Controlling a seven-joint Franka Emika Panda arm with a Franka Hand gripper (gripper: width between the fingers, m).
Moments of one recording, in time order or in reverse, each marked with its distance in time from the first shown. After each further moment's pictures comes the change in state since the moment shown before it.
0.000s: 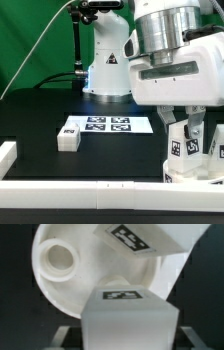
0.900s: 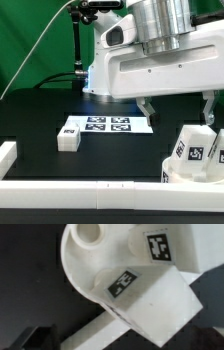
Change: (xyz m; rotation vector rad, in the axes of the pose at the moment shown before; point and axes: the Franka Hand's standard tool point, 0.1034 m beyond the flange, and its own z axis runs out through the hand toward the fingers) arm 0.006 -0.001 -0.017 -0.029 -0.068 -0.622
